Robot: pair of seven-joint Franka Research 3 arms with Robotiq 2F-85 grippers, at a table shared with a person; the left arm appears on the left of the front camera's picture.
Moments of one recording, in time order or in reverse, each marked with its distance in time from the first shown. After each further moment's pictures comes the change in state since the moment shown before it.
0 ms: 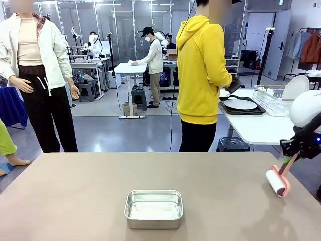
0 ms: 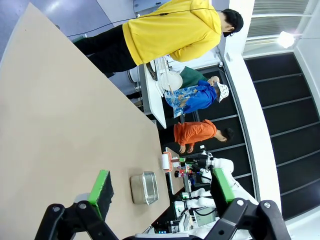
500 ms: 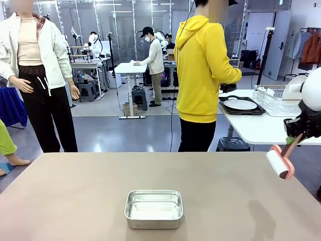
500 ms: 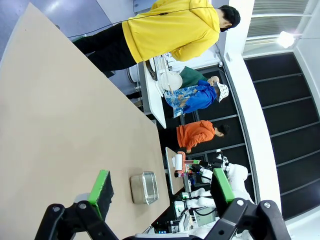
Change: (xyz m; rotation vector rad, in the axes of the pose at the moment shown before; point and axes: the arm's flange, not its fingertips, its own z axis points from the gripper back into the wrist) left arm 0.000 0.000 0.000 0.000 0.000 0.000; right arm -0.026 0.040 0.087 -0.019 -0.103 0.078
